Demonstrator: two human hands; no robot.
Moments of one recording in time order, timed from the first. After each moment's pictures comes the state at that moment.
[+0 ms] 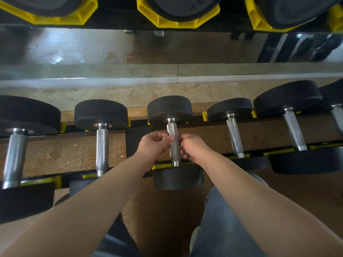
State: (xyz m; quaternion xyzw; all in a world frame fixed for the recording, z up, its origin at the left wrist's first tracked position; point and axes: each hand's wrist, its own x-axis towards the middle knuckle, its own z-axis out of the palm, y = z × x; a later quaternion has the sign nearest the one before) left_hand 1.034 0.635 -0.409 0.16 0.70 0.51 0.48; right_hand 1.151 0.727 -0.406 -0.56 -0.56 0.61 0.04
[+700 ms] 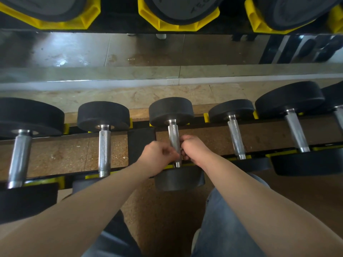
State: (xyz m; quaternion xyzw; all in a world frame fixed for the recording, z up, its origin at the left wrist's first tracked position) left_hand 1.037 0.616 -0.403 0.43 0.78 0.27 0.37; right_hand 1.147 0.725 -0.403 -0.55 -0.61 0.57 0.03
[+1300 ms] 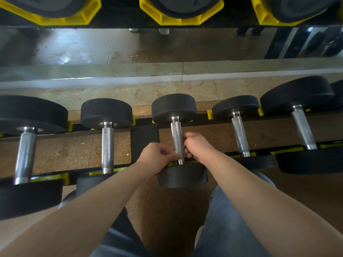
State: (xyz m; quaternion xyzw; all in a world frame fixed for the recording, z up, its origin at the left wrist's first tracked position) left_hand 1.039 0.604 -0.404 0.34 0.79 0.28 0.42; right_hand 1.151 0.727 -0.408 -0.55 -0.61 0.57 0.03
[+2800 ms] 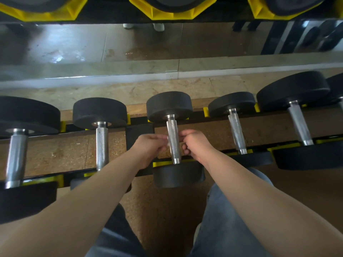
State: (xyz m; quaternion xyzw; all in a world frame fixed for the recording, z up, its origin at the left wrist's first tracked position) left_hand 1.025 0.628 -0.396 0.10 0.69 0.47 0.55; right_hand 1.155 0.728 -0.410 -0.56 -0.52 0.63 0.10
